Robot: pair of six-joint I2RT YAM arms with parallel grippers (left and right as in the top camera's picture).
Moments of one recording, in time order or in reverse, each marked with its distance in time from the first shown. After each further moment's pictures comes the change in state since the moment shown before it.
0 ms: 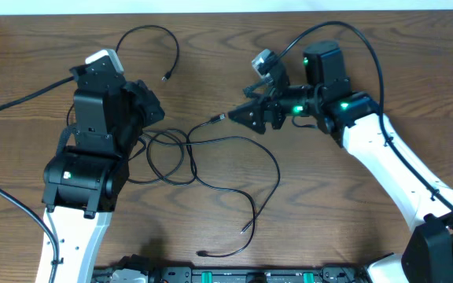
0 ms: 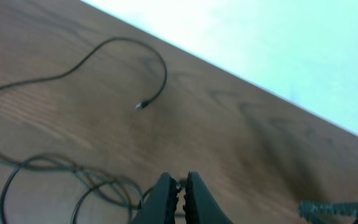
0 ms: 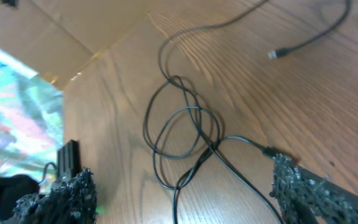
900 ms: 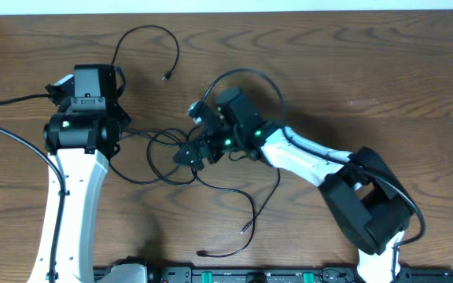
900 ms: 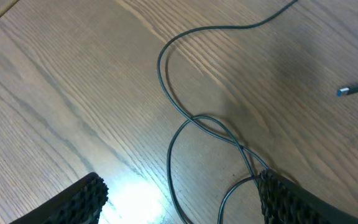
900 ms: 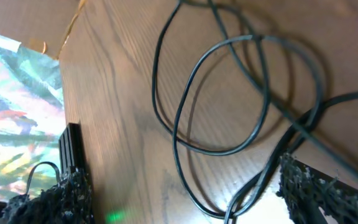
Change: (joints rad) left arm 0.201 0.227 0.000 -0.262 -0.339 -0.058; right arm 0.319 0.376 0.000 0.278 0.114 0.317
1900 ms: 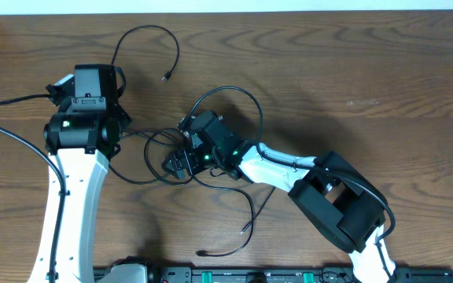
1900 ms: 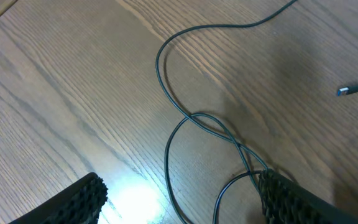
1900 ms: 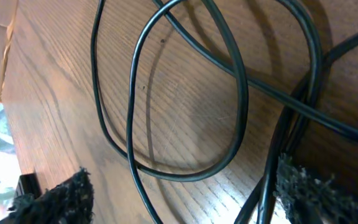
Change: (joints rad) left arm 0.000 0.000 0.000 -0.002 0.001 -0.003; right arm 0.135 0.113 0.005 0.096 0.283 0.278
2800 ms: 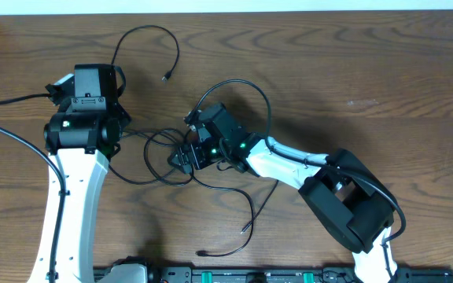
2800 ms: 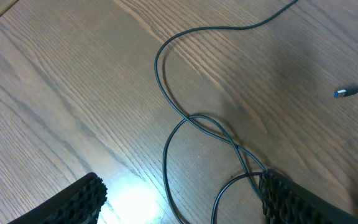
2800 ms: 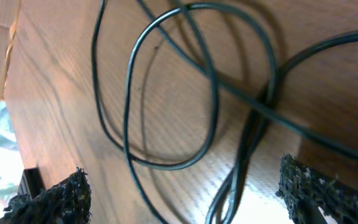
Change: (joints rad) left arm 0.000 0.000 0.000 0.008 0.000 0.000; right arm -0.041 -0.040 0.000 -0.060 -0.034 -0.053
